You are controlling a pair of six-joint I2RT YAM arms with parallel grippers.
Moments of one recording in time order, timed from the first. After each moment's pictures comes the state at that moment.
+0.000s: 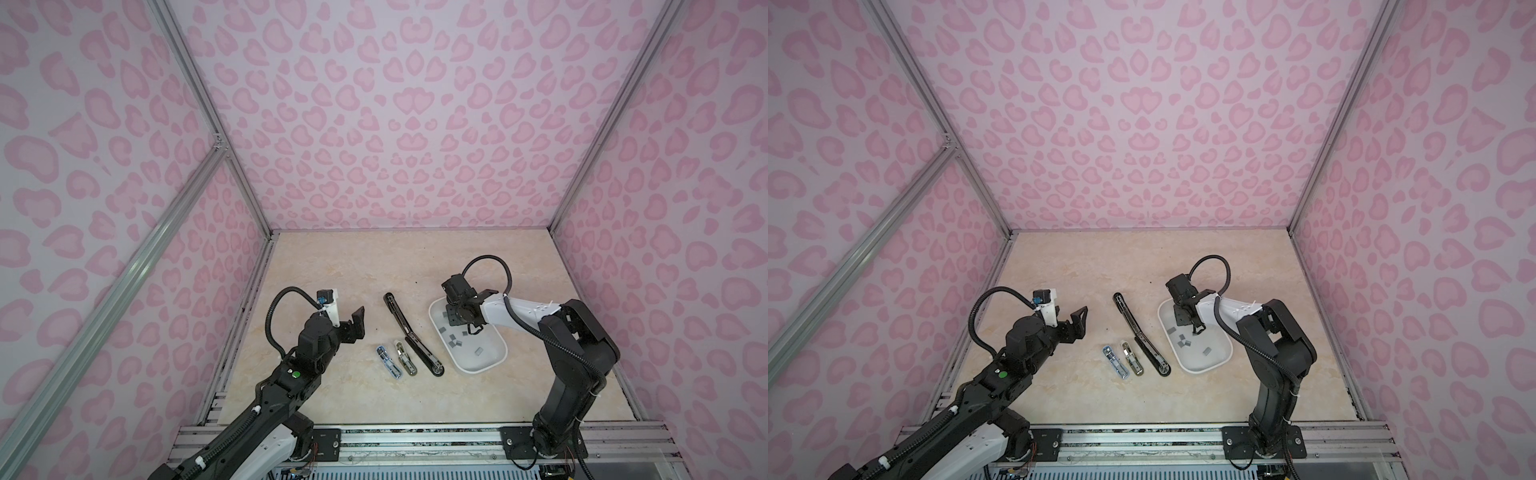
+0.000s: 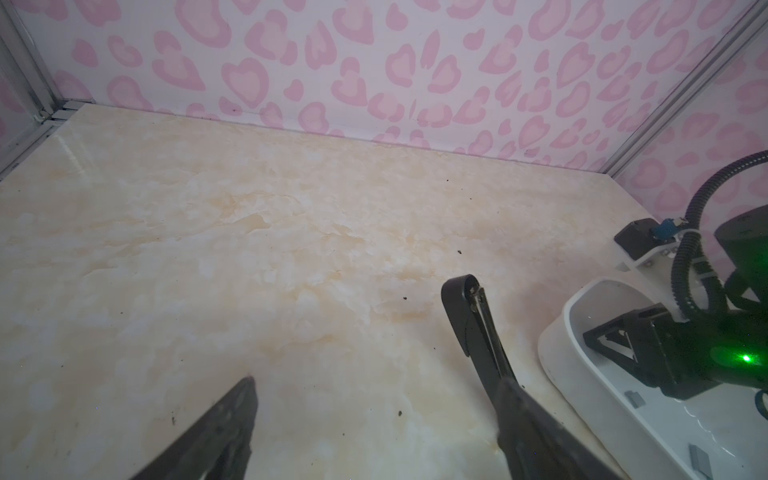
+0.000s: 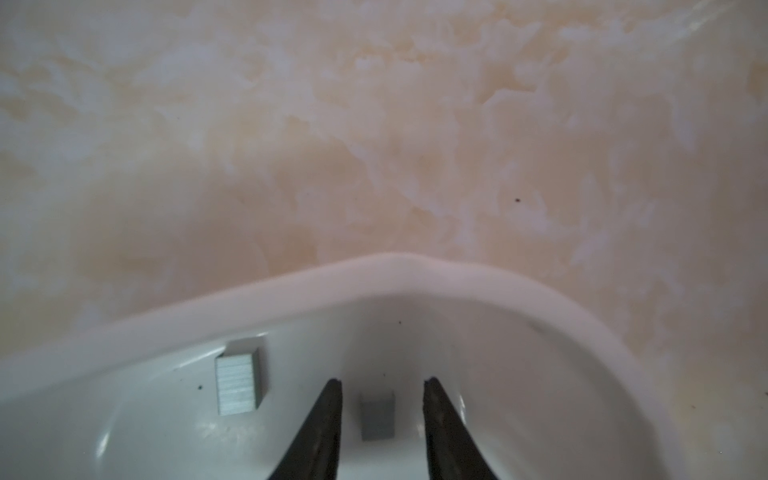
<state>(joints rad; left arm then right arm) -0.50 0.78 0.39 0.04 -0.21 -0.34 0.55 1.80 1.04 -0.42 0.32 0.36</state>
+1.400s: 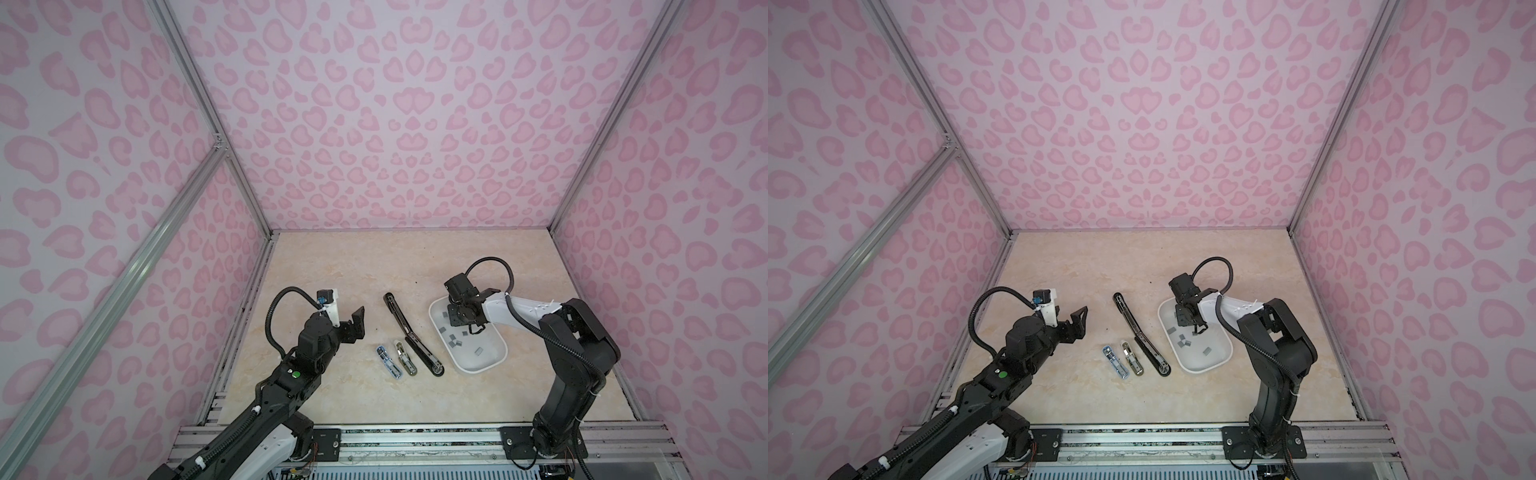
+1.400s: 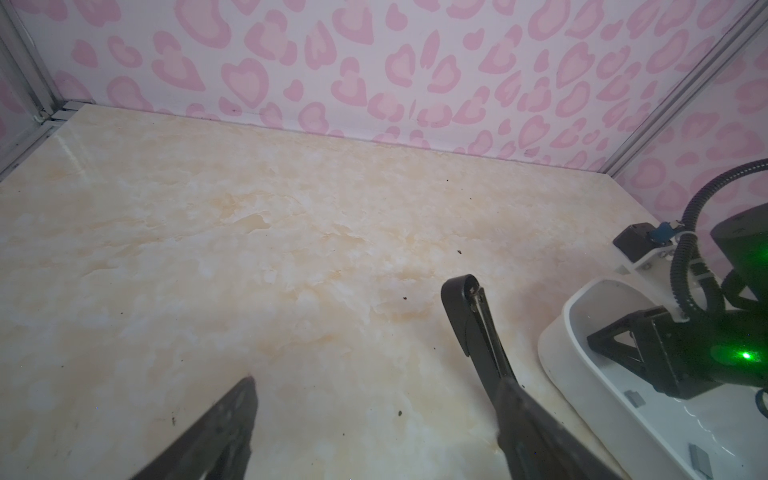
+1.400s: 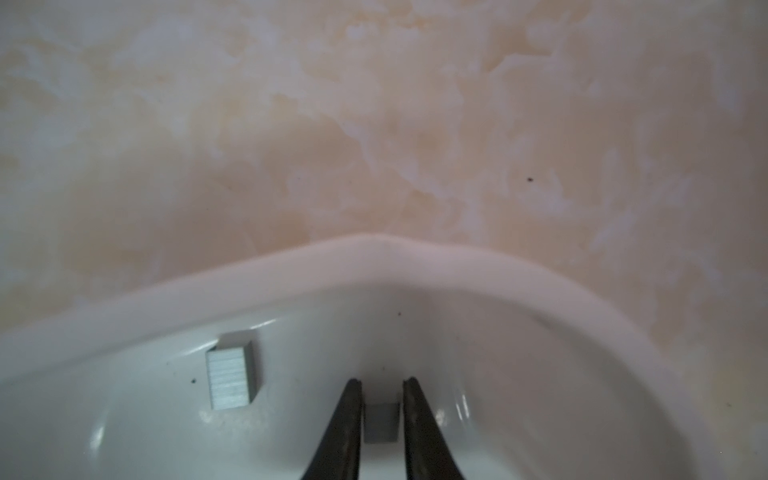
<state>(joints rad) -0.50 0.78 0.39 0.04 -0.21 -0.34 0.53 1.80 1.03 -0.44 0.26 0.37</state>
